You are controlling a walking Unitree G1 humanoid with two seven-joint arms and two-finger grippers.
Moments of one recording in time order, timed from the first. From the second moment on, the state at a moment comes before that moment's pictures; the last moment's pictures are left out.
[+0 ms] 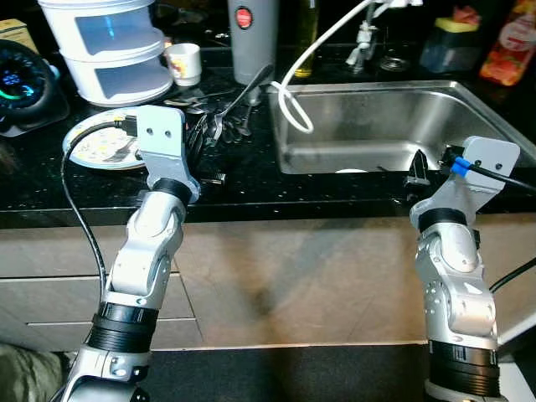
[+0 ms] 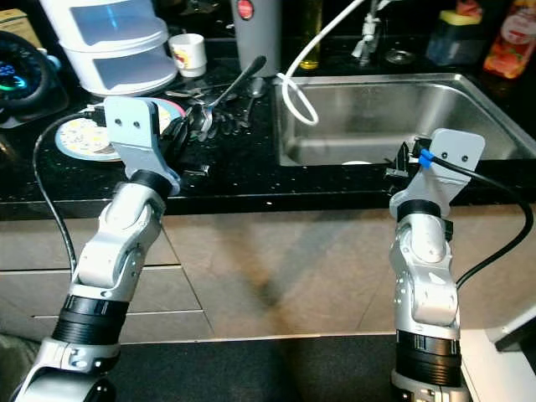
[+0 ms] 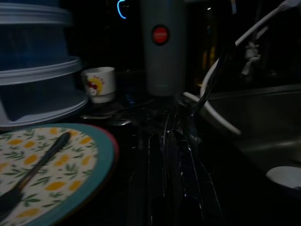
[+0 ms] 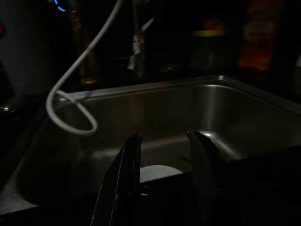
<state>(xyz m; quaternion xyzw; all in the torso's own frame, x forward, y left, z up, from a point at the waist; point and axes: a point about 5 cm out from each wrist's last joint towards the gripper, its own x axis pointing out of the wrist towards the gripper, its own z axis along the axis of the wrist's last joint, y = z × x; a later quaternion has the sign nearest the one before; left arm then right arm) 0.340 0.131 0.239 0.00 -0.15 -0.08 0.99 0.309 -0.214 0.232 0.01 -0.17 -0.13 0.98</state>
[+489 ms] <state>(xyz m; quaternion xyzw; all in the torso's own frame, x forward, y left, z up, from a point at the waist) 0.341 0.129 0.239 0.00 -0.15 -0.08 0.99 0.309 -0.218 0.231 0.01 -0.17 -0.14 0.98</state>
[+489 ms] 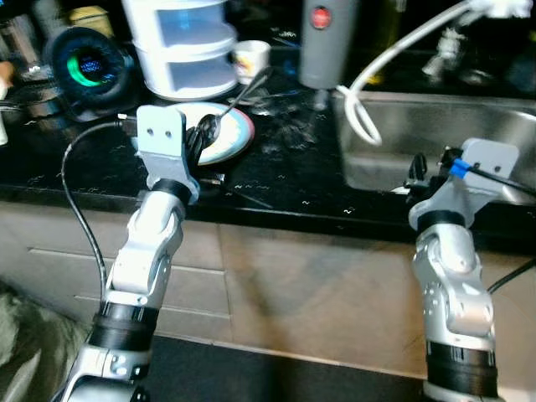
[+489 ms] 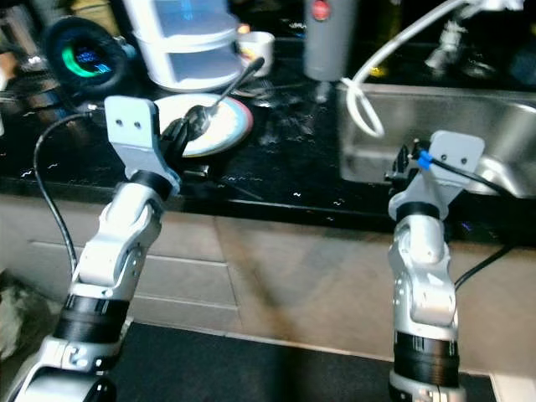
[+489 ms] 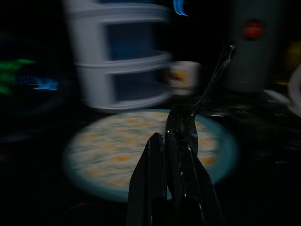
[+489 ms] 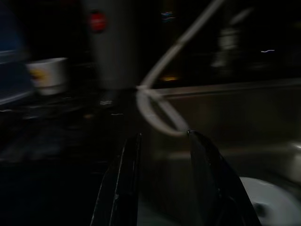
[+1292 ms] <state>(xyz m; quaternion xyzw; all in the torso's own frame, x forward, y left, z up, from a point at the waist) 0.342 0.131 0.236 0.02 -0.14 -0.08 0.99 0.308 -0.220 0.227 0.05 -0.16 -0.15 0.98</state>
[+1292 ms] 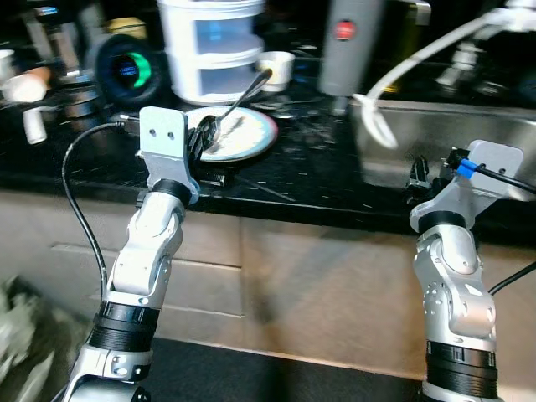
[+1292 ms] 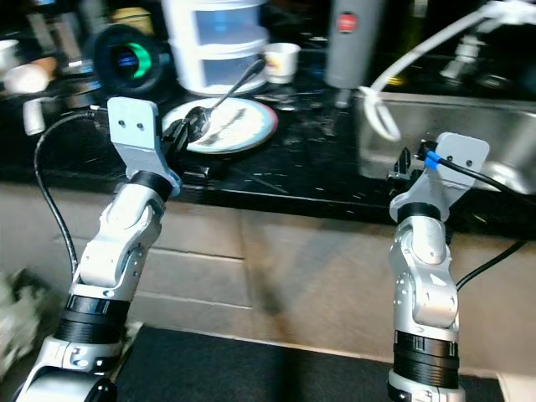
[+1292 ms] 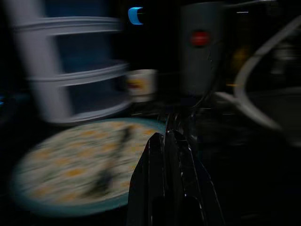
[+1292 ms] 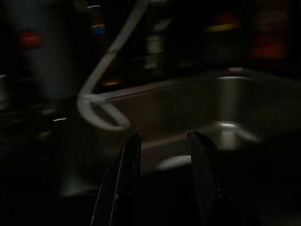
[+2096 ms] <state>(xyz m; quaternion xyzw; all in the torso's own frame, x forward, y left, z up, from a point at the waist) 0.351 0.139 0.230 0.00 -0.11 -0.05 0.99 0.308 -0.212 0.228 0.03 -0.16 -0.12 0.98</state>
